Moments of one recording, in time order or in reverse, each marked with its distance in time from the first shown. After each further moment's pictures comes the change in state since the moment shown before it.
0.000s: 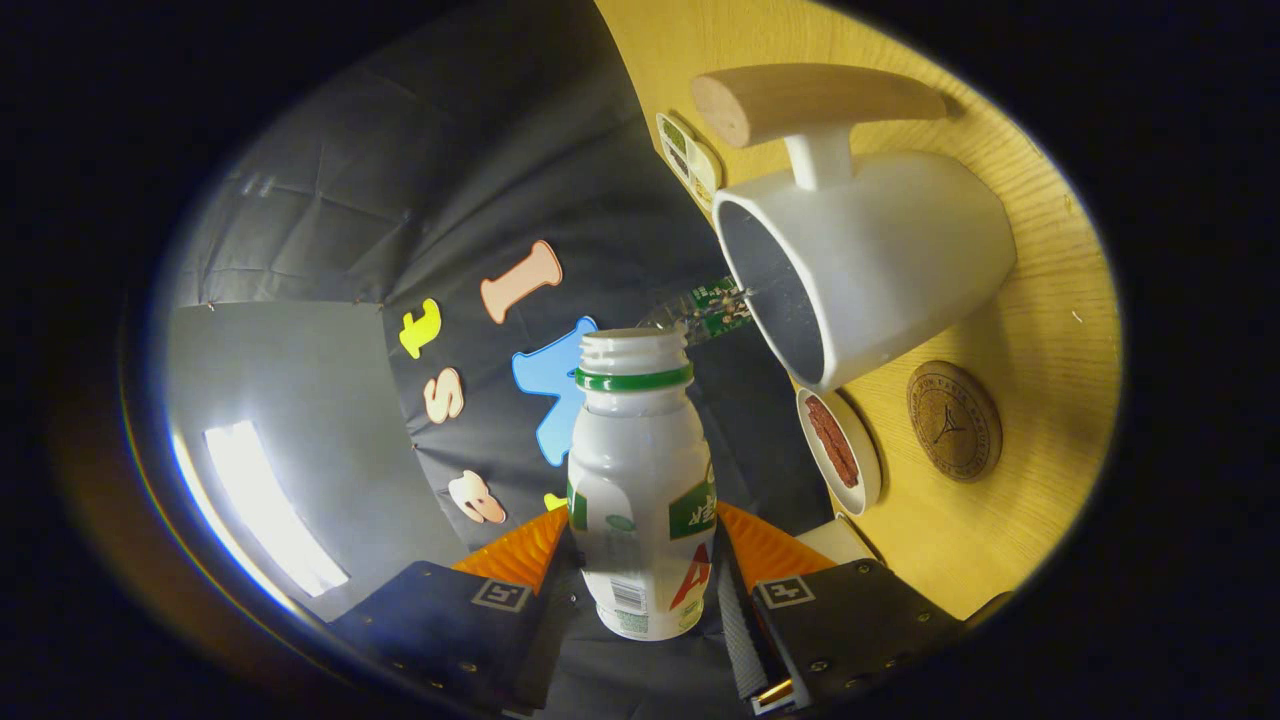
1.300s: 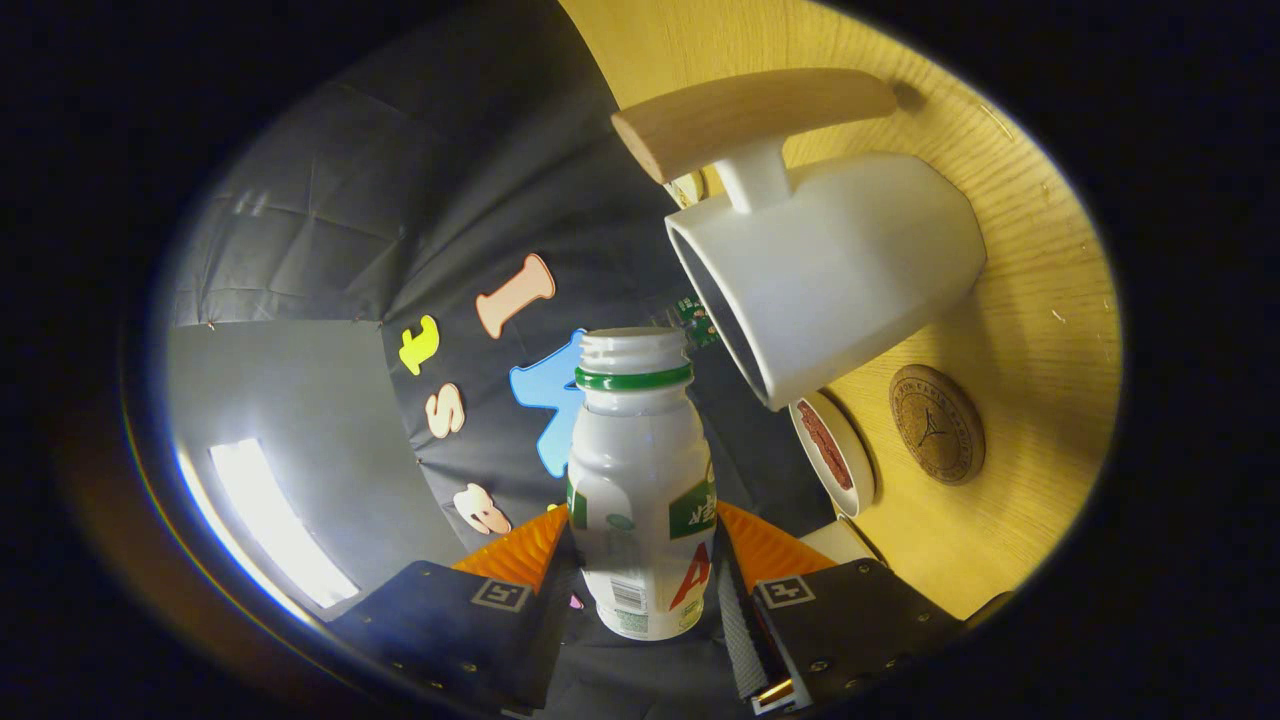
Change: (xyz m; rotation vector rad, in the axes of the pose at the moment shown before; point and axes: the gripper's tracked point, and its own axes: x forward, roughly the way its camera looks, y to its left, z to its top) arm -0.005 -0.008 0.008 0.039 -0.023 0.011
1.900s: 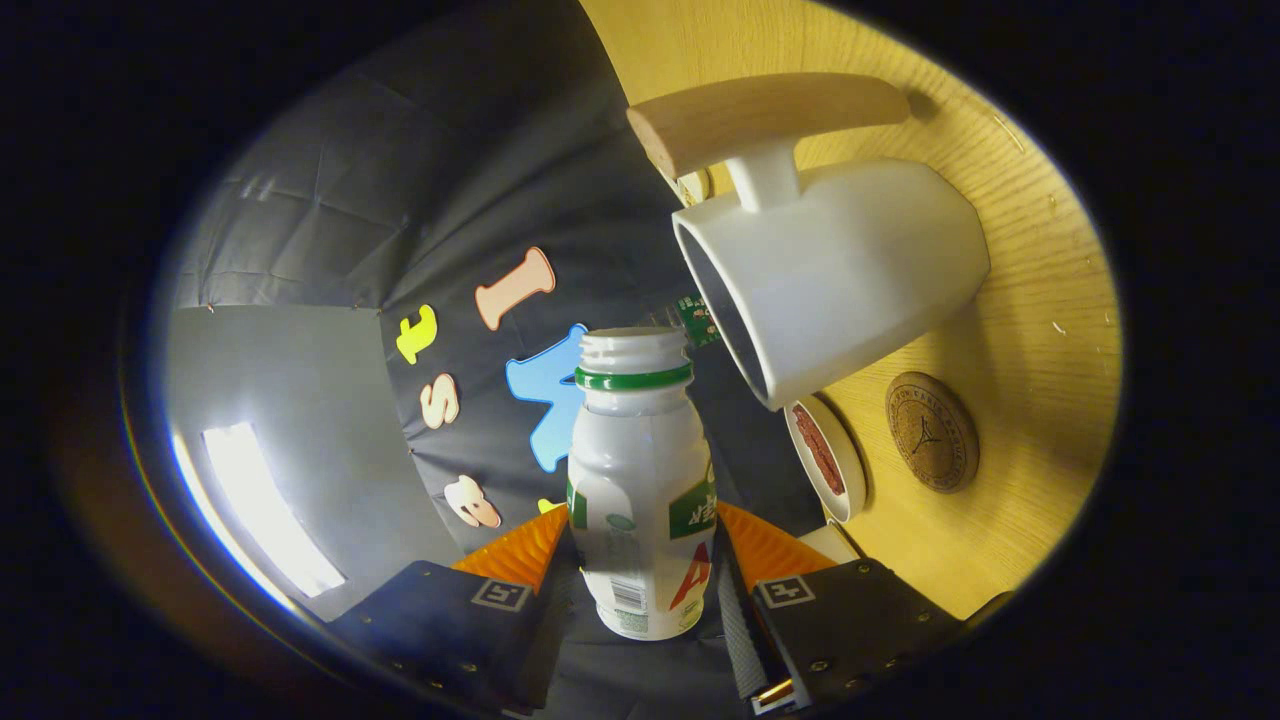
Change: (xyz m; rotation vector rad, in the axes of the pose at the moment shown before) arm 0.001 -0.002 0.000 -0.048 0.008 -0.011
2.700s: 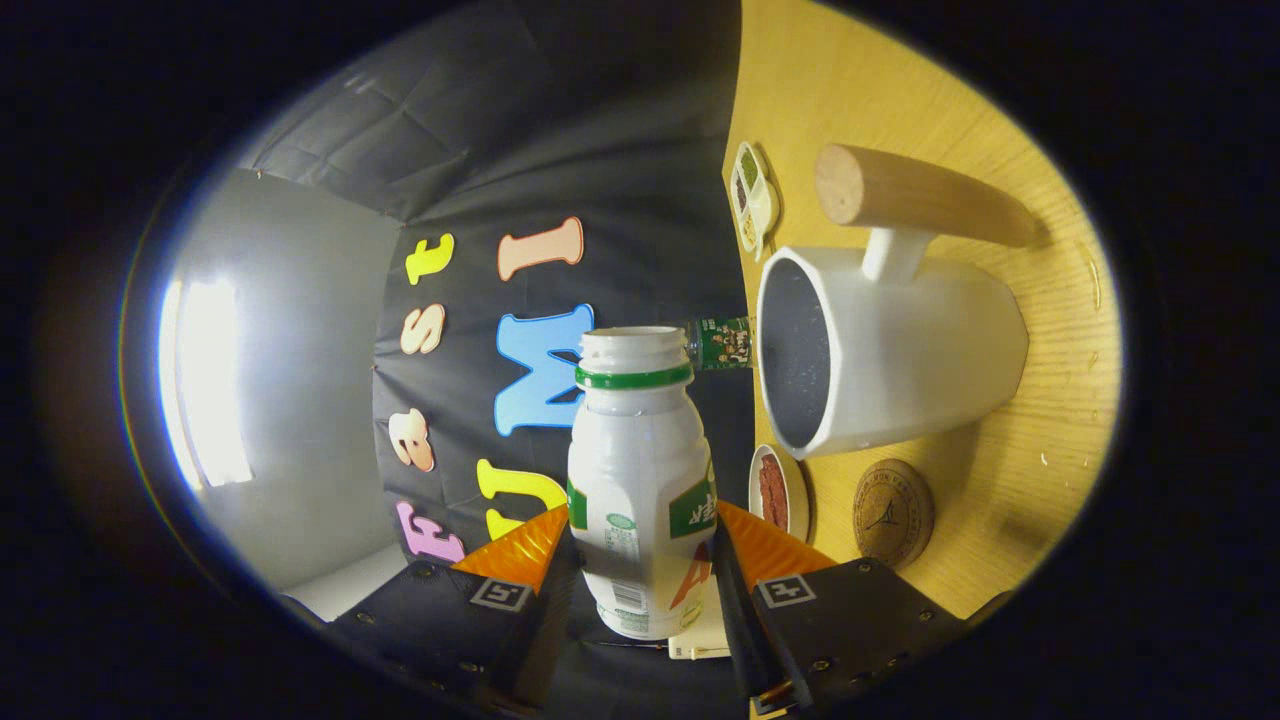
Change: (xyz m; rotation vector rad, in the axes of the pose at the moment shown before) arm 0.001 -0.010 0.009 -0.403 -0.005 -0.077
